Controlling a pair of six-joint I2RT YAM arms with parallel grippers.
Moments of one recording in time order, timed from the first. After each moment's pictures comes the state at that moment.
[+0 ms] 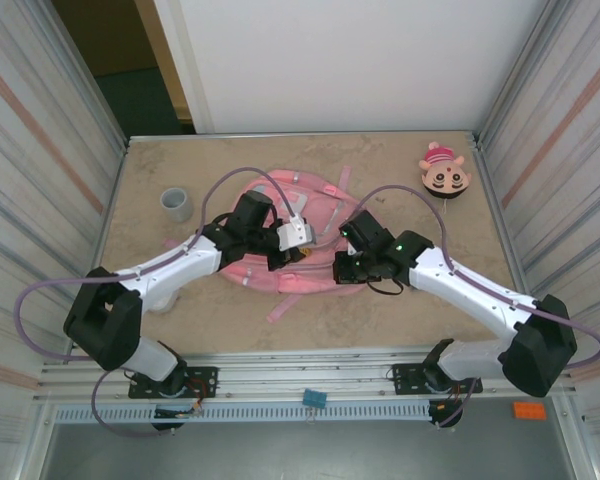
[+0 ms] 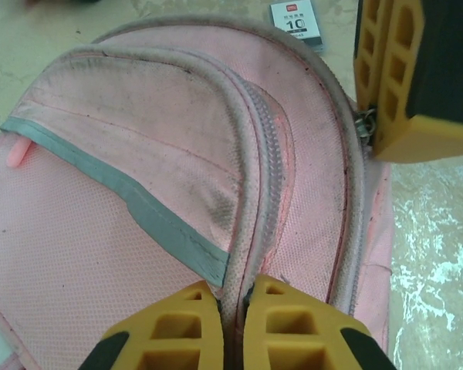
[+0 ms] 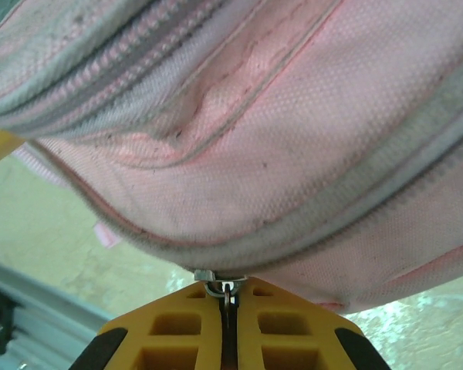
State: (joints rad) left arm -0.63 1.49 0.99 -0.27 0.52 0.66; right arm 0.76 1.26 0.99 -0.79 -0.10 0.67
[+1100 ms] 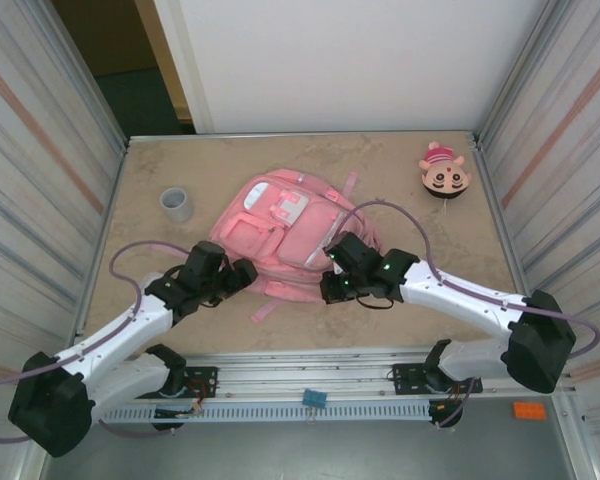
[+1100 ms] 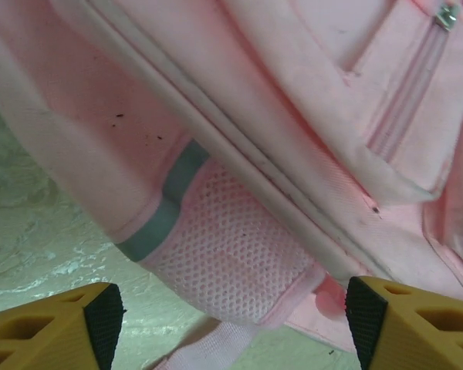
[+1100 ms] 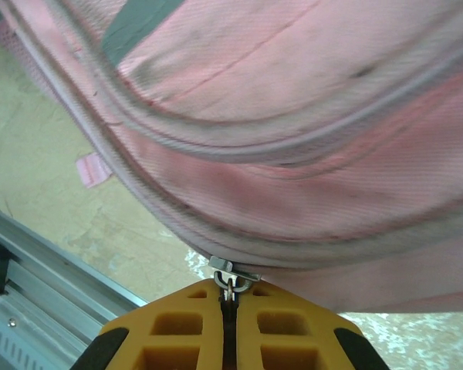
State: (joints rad) left arm -0.55 0.98 0.51 -0.39 0.05 -0.99; right arm 0.92 1.28 0.88 -0.64 -0.10 0.67
